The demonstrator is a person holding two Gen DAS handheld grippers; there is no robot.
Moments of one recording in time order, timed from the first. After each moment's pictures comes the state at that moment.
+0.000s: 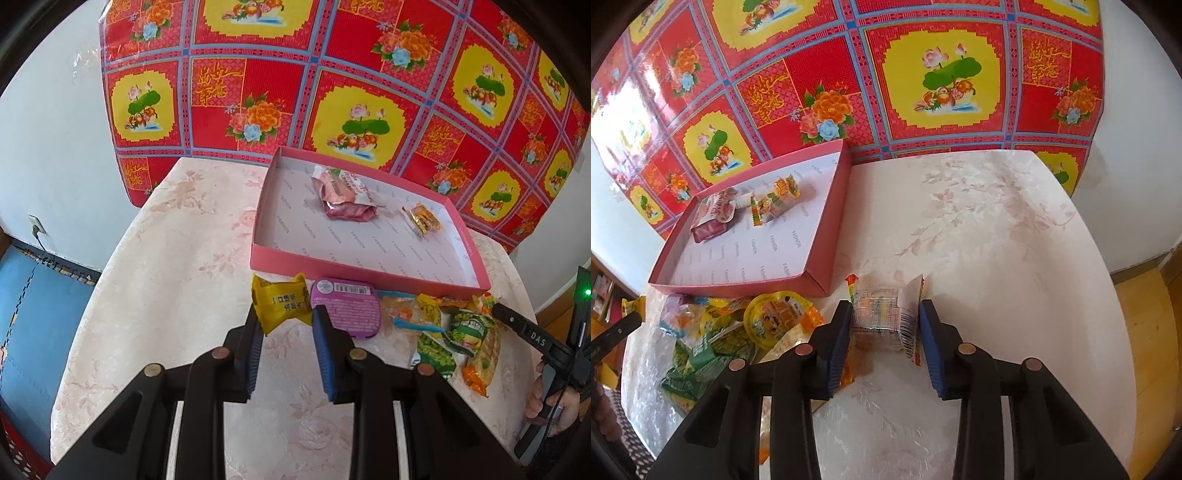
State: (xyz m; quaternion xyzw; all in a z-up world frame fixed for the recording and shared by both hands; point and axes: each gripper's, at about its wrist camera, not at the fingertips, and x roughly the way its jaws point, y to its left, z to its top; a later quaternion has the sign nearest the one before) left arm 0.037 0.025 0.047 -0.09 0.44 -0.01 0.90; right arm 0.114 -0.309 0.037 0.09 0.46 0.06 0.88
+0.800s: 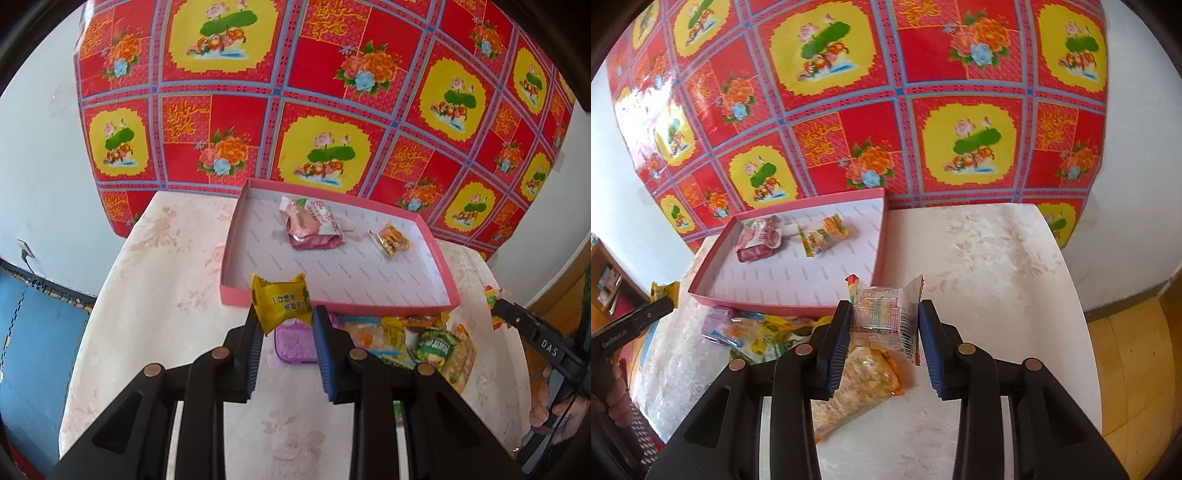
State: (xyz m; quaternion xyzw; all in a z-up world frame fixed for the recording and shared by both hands) left arm 0.048 0.011 0.076 -0.08 0.41 -0.04 0.91; right arm 0.096 -0.286 0.090 0.07 0.41 0.09 0.91
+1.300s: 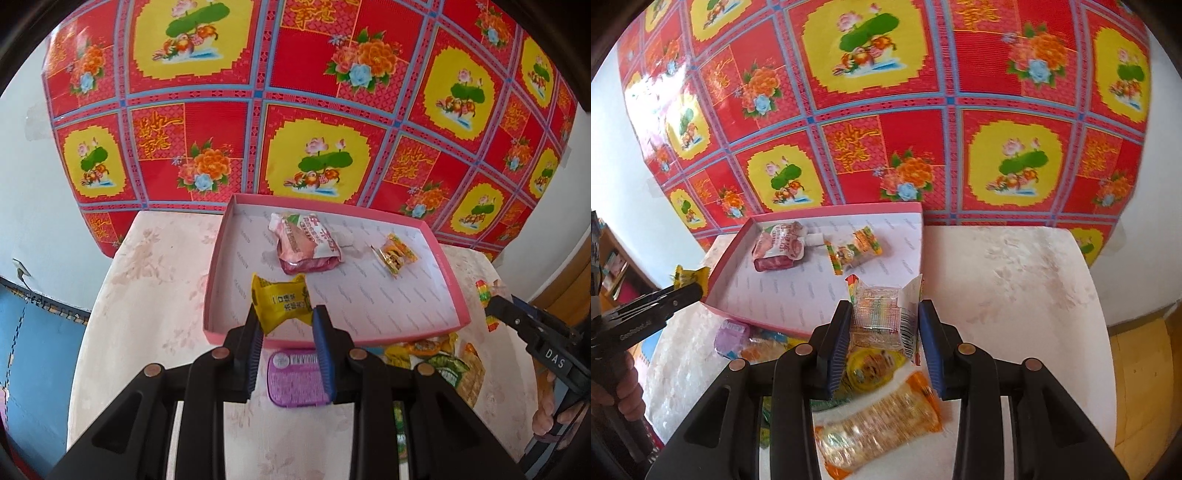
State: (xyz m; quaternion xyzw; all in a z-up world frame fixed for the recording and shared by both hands) left arm 0.089 0.000 0.073 -0.06 0.42 -0.05 0.90; right arm 0.127 -0.253 0.094 0.04 0.41 0.11 0.90
